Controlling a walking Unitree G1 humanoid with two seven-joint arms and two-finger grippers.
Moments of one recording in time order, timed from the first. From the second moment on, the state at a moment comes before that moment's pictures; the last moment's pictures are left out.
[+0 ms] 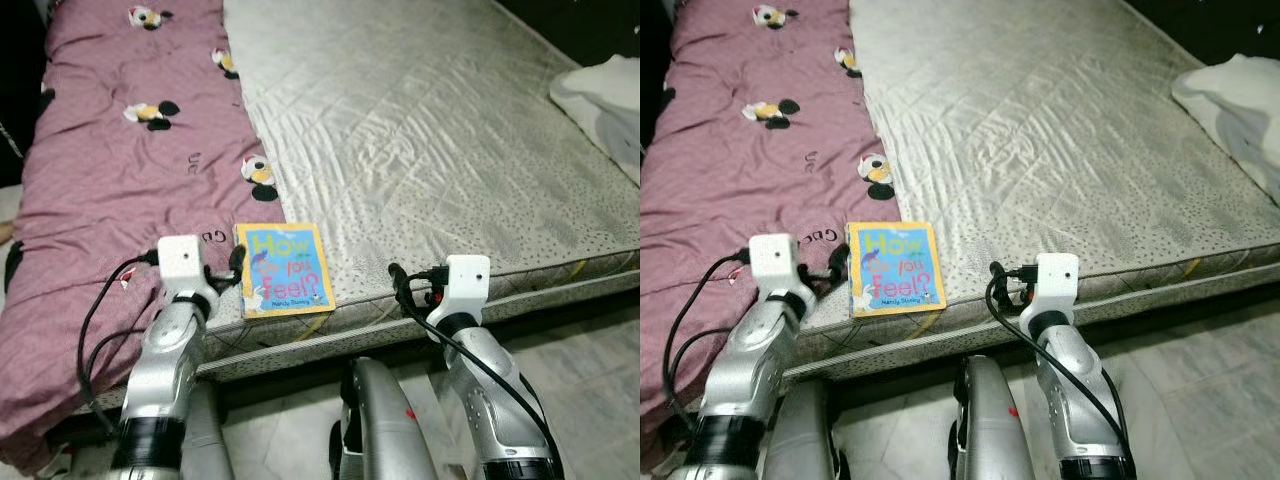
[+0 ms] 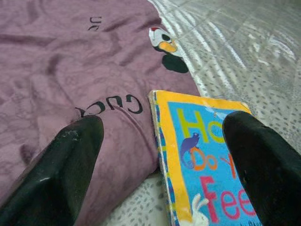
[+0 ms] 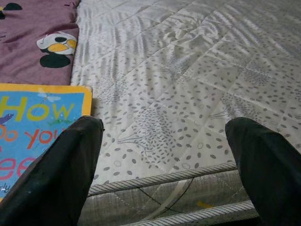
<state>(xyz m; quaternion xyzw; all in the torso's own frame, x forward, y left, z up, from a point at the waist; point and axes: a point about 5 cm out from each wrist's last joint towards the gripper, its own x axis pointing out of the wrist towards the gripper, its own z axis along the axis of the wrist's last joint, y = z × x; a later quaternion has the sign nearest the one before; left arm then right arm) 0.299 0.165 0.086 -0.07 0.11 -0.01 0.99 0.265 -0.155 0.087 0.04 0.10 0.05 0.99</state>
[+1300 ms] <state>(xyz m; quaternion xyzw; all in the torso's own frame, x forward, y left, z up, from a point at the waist) 0.319 0.156 0.064 -0.13 0.16 -0.02 0.98 0.262 -0.155 0.090 0.04 0.10 0.05 0.99</state>
